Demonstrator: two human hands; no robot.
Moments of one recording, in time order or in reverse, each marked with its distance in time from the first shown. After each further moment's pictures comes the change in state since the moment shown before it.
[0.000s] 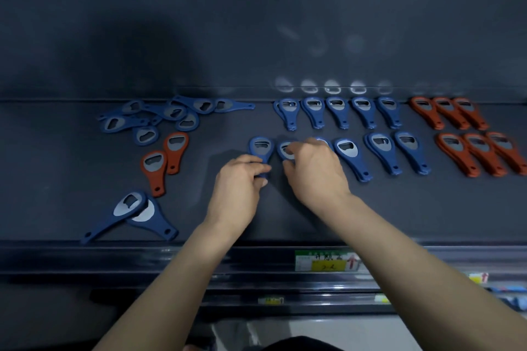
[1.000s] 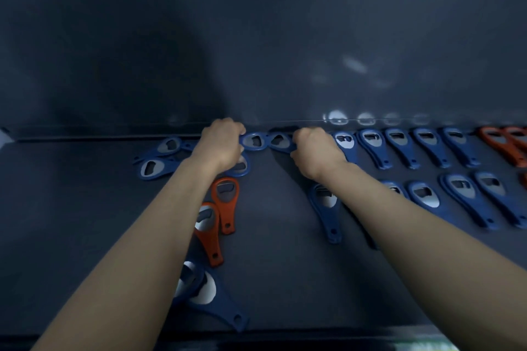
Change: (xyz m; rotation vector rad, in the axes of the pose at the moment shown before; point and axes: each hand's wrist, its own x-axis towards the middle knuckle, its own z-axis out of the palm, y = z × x) left_hand 0.171 -0.099 -0.090 0.433 -0.274 -0.055; right_hand 0.145 -0.059 0.037 -0.091 -0.177 0.061
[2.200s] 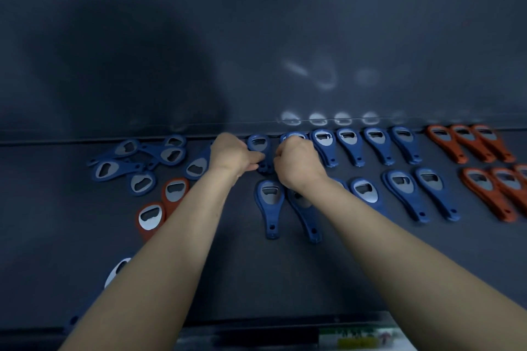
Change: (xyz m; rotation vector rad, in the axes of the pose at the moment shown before) left_hand -0.006 0.104 0.044 -1.026 0.017 -0.492; right_hand -0.030 0.051 -0.007 0.396 -0.029 0.137
